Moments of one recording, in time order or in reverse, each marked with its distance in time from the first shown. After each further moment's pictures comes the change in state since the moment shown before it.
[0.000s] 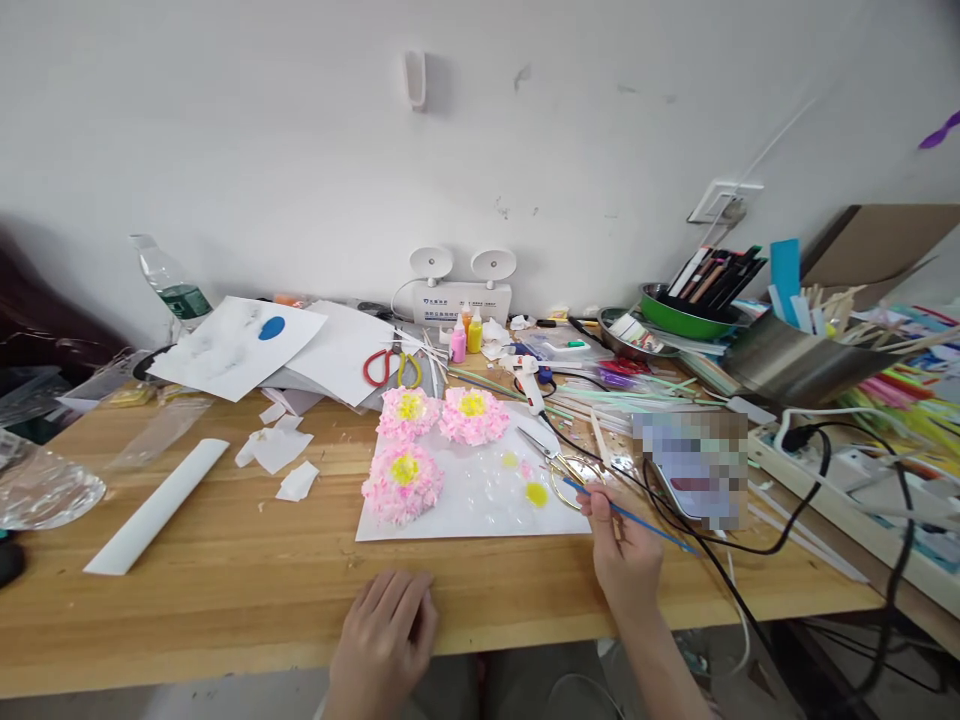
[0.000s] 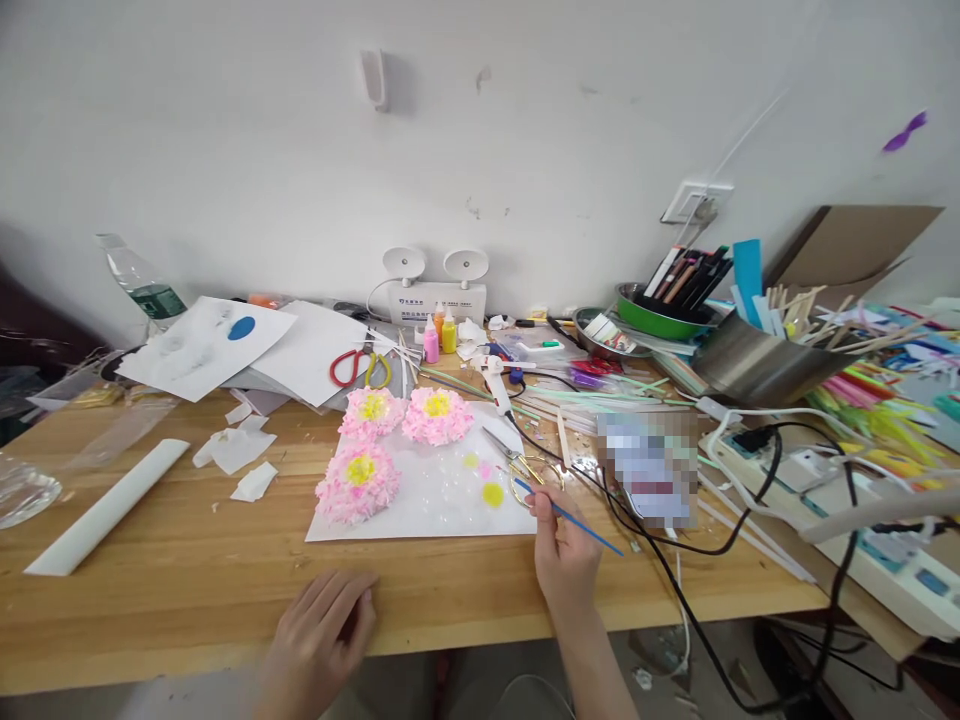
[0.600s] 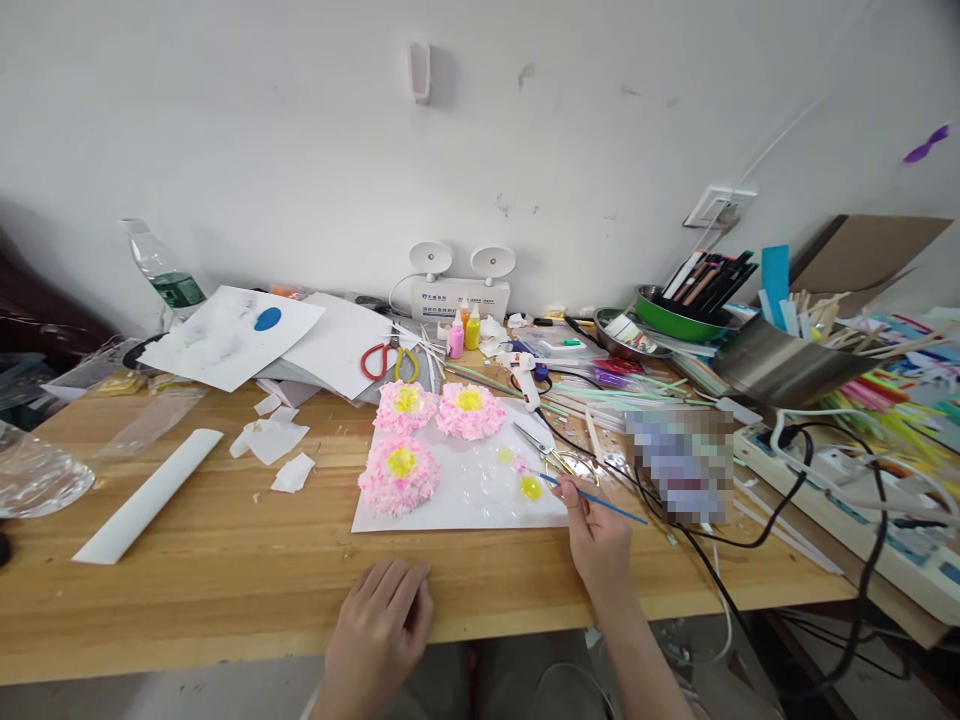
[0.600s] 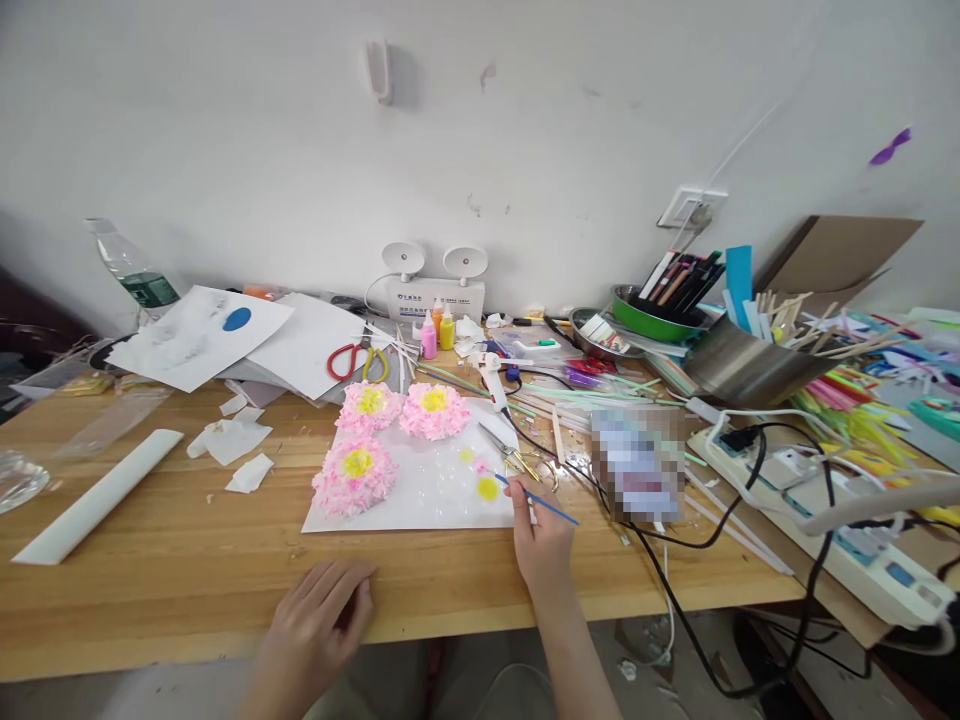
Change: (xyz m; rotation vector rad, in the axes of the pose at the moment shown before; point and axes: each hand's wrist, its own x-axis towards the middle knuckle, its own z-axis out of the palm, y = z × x) left_hand 0.004 0.000 -0.002 -0.022 -0.028 0.014; right_hand -0.001 0.005 0.014 -0.034 -0.114 -0.065
